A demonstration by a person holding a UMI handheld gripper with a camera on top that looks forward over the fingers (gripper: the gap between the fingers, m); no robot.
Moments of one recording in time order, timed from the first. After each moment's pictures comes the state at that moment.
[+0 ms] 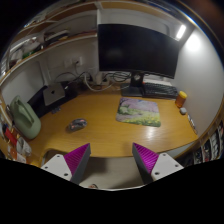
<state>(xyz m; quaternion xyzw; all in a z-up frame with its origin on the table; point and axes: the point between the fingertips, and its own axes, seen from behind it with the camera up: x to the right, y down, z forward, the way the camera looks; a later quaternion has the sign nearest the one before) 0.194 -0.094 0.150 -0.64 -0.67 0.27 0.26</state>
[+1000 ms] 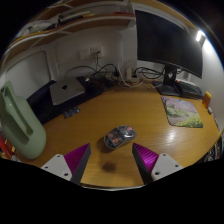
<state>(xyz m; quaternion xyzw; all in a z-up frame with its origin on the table) 0.076 -0.311 0.025 -0.64 -0.66 0.30 0.26</state>
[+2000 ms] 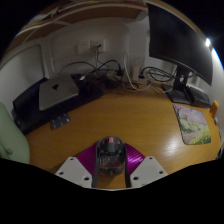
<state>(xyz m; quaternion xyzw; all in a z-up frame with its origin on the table) -0.024 -0.319 -0.014 -0.62 -0.67 0.29 0.27</state>
